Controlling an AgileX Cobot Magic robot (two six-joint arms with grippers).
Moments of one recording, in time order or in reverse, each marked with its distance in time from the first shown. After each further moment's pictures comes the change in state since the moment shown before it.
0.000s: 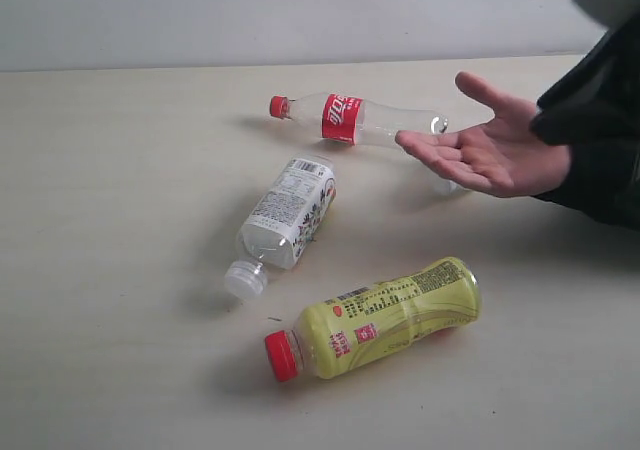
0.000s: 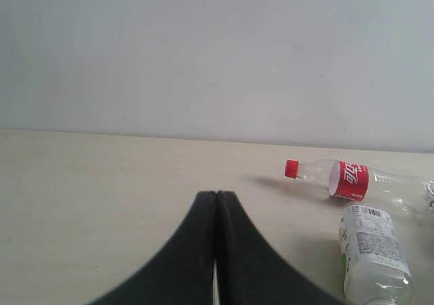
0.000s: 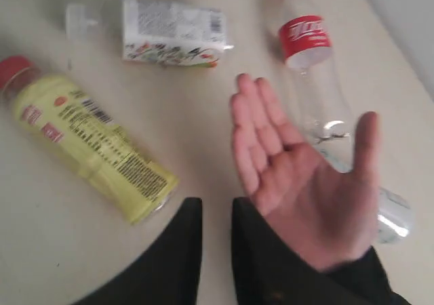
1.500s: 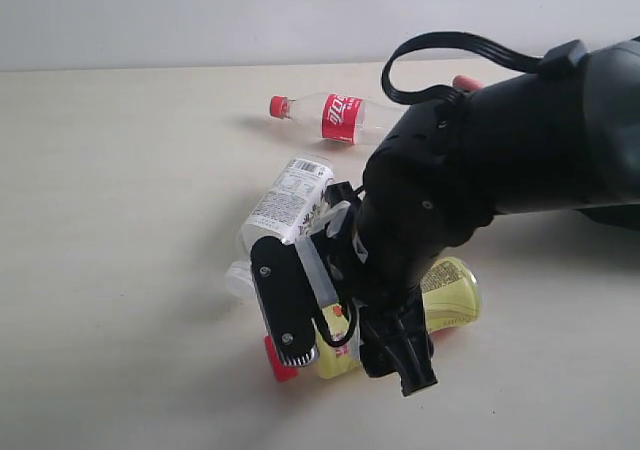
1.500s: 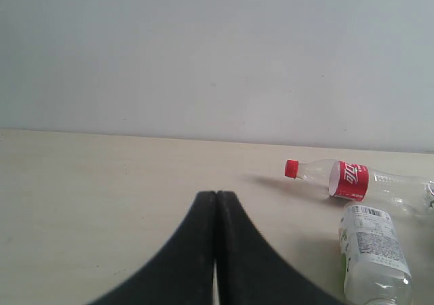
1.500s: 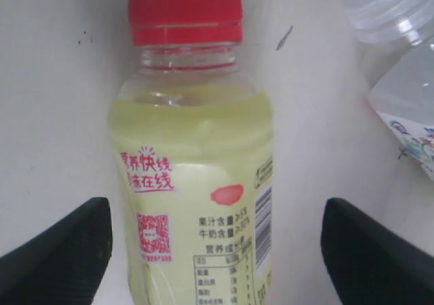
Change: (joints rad) left arm 0.000 0.000 0.000 0.000 0.000 0.000; right arm 0.536 0.673 -0.002 -0.392 -0.287 0.013
